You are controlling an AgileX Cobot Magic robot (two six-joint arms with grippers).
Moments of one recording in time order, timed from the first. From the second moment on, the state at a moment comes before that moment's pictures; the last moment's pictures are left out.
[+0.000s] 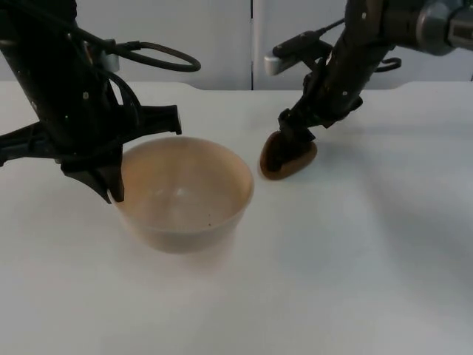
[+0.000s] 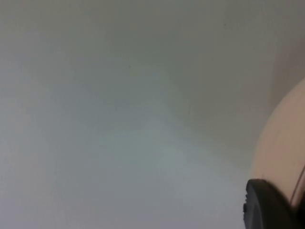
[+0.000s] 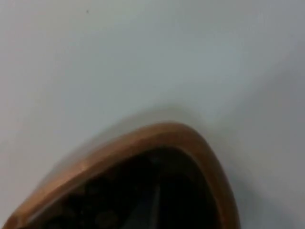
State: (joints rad) right arm 0.40 2.70 -2.42 0.10 0.93 -0.43; left arm -0.36 1.83 -1.16 -0.06 0.83 -0.49
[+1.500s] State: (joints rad) right arm 0.40 2.67 -2.43 0.17 0.93 -0.45; left arm -0.36 1.83 -1.16 -0.06 0.83 -0.49
